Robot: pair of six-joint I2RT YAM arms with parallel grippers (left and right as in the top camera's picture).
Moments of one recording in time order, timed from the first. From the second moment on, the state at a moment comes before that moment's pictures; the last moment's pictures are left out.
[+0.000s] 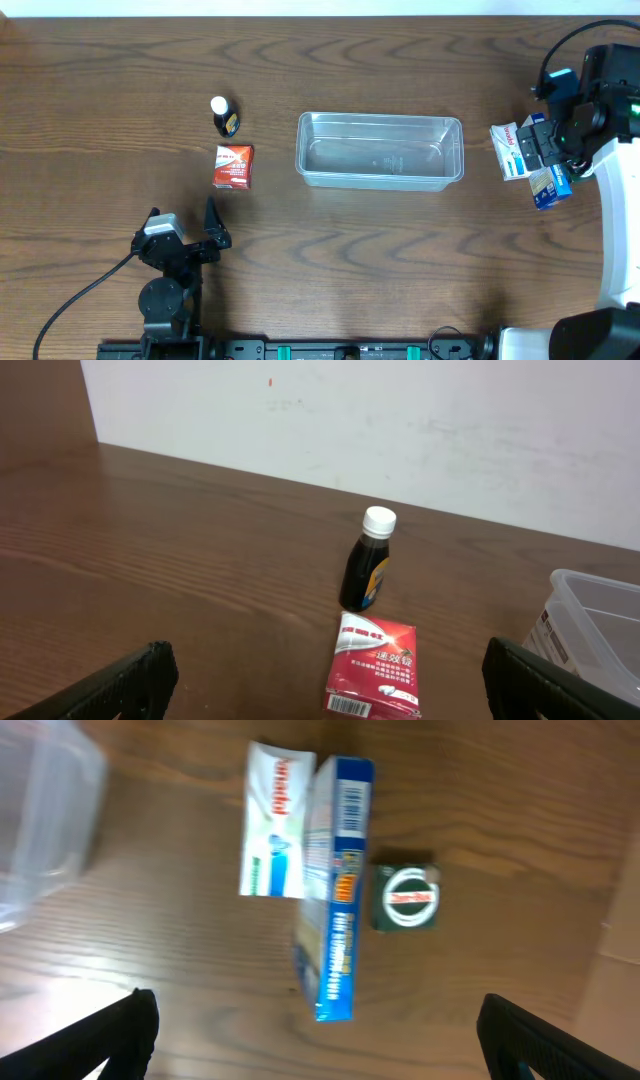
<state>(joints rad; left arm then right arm) 0.00 0.01 0.04 -0.14 -0.11 -0.18 -0.18 1.54 1.49 -1.12 0.16 -0.44</state>
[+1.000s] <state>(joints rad) 0.00 0.01 0.04 -0.14 -0.11 -0.18 -0.41 1.71 1.49 -0.98 -0.21 -0.45</state>
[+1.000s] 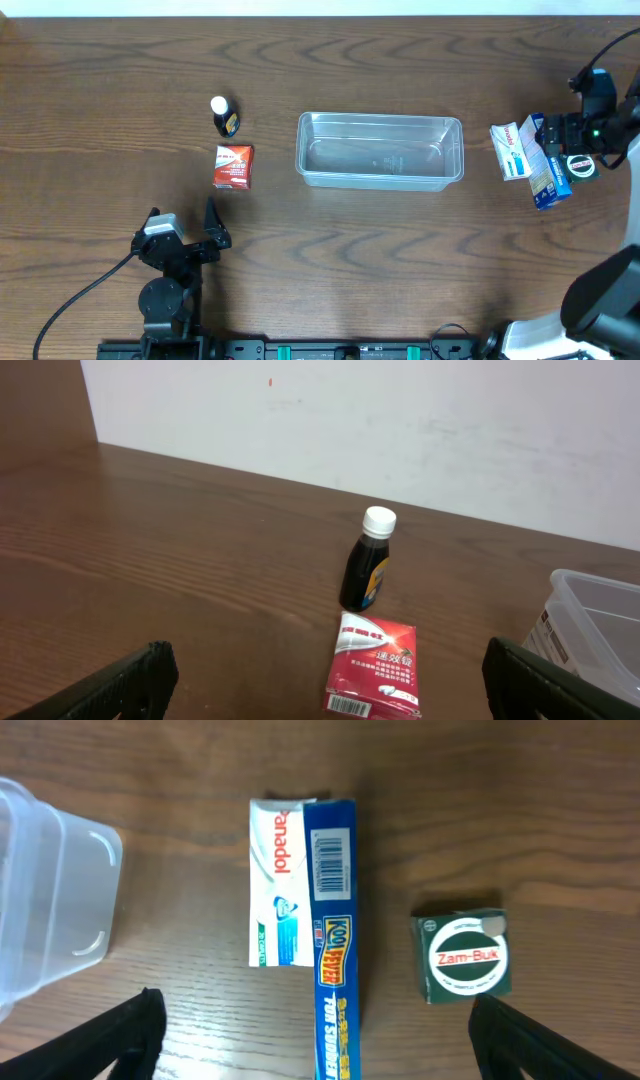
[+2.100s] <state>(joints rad) 0.00 0.01 0.04 -0.14 -0.11 -0.18 -0.41 1.85 1.48 -0.99 -0.16 -0.42</state>
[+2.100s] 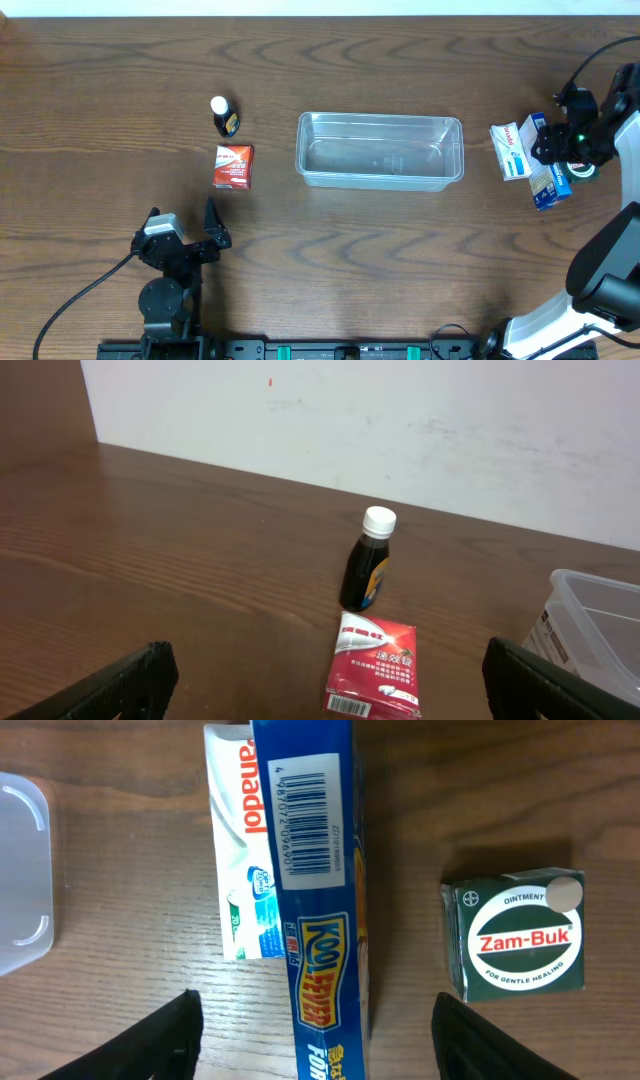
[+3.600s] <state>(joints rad) 0.00 0.01 0.04 -0.14 -0.11 -0.18 -0.39 1.85 1.41 -0.91 -0.08 -0.46</state>
